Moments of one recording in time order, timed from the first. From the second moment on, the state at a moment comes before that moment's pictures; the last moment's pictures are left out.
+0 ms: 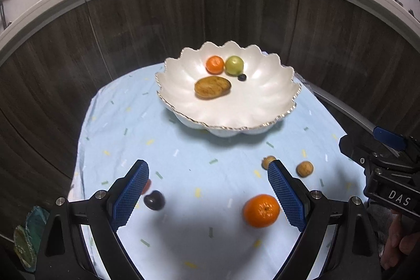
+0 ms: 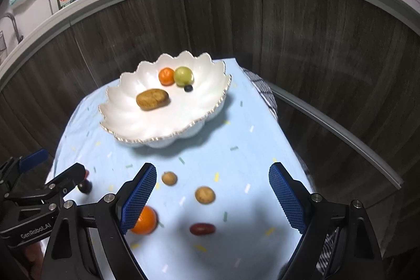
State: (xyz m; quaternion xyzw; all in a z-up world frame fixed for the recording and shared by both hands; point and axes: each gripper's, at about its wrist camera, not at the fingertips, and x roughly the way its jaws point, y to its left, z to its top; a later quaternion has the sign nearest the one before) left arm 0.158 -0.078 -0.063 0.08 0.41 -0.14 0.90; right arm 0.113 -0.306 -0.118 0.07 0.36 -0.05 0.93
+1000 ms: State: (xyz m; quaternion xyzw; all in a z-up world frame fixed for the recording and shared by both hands) left arm 0.130 -0.110 -0.134 0.14 0.44 -0.21 0.86; right arm 0.102 -0.300 -0.182 0.05 0.43 -0.04 0.90
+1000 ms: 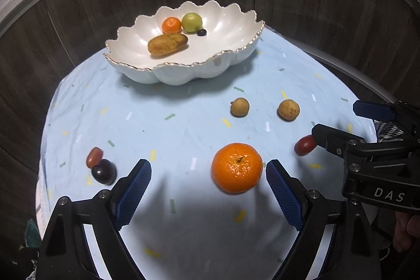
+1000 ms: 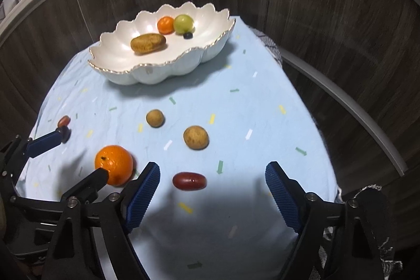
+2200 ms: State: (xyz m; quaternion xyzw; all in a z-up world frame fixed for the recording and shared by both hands) left arm 0.133 -0.132 -0.167 0.13 0.46 -0.24 0.84; right arm 0.124 -0.292 -0.207 0.07 0.48 0.00 0.87
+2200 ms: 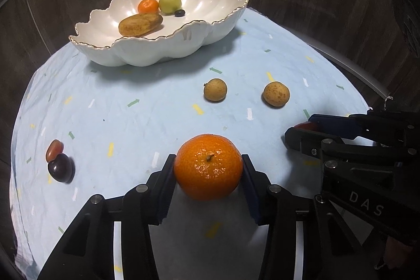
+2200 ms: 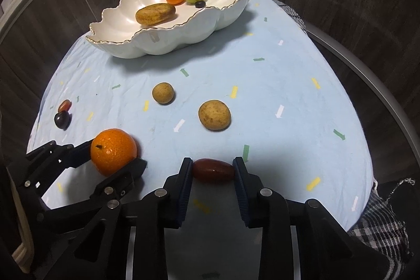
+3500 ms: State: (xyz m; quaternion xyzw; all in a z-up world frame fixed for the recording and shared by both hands) left arm 0.142 -0.105 -0.117 0.09 0.43 -0.21 0.88; right arm 0.113 -0.282 -0.159 0.05 0.43 0.01 0.90
